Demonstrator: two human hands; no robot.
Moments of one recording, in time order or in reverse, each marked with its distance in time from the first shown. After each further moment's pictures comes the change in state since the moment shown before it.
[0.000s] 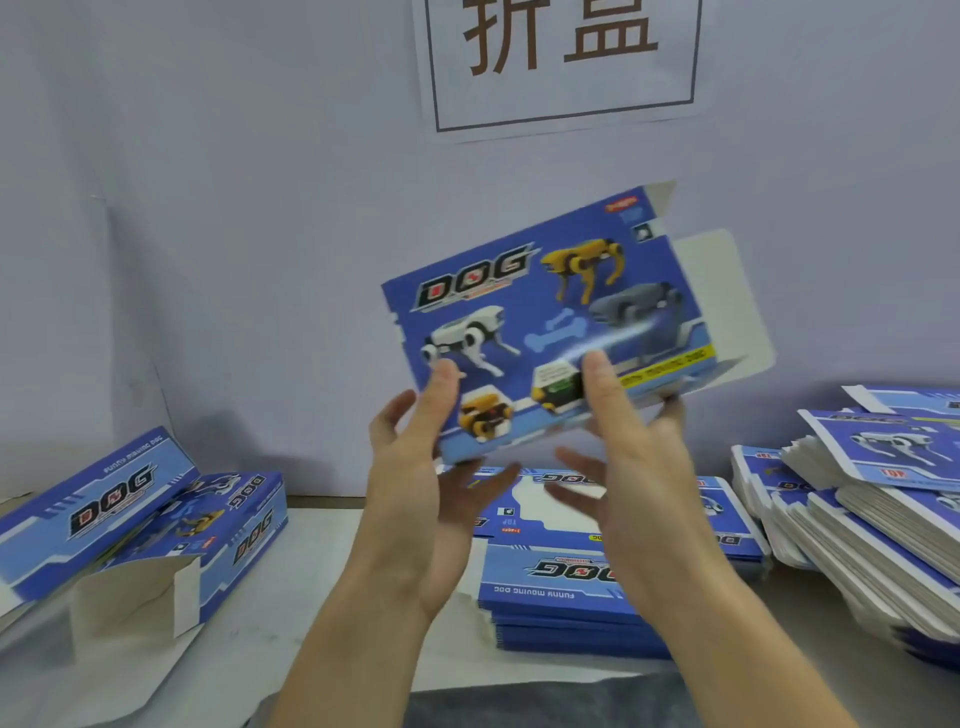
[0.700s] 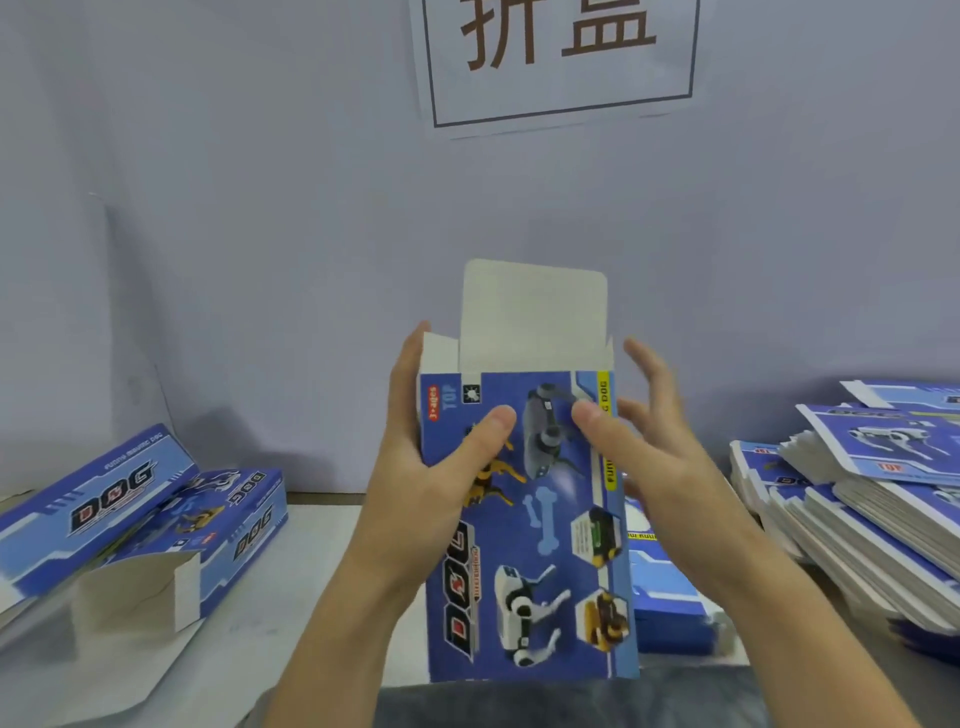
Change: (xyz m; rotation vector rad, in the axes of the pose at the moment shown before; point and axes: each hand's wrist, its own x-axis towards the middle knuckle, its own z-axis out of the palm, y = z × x) left_hand 0.002 -0.008 -0.017 0.411 -0.264 0.334; right_hand 0.020 0.010 -0.041 -0.206 -0.325 -0.143
